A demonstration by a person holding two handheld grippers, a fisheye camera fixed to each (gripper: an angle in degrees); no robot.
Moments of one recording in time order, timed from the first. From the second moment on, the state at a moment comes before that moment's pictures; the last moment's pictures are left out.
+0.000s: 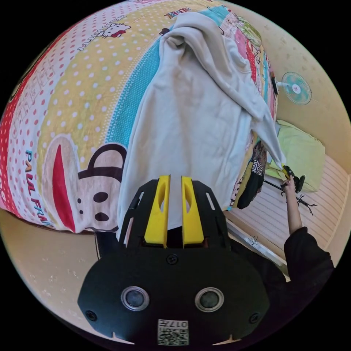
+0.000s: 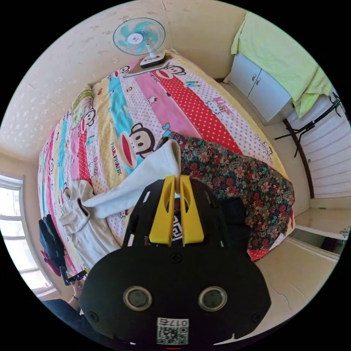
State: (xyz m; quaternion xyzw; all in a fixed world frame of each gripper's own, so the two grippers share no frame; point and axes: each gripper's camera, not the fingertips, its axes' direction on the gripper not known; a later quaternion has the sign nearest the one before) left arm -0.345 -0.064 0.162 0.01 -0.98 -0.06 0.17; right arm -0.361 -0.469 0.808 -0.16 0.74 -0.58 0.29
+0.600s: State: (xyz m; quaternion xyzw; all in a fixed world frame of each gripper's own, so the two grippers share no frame) left arm -0.292 -0.031 0.168 0.05 -0.97 -0.01 0.24; right arm -0.206 -0.318 0.802 -0.30 0.63 -0.63 0.36
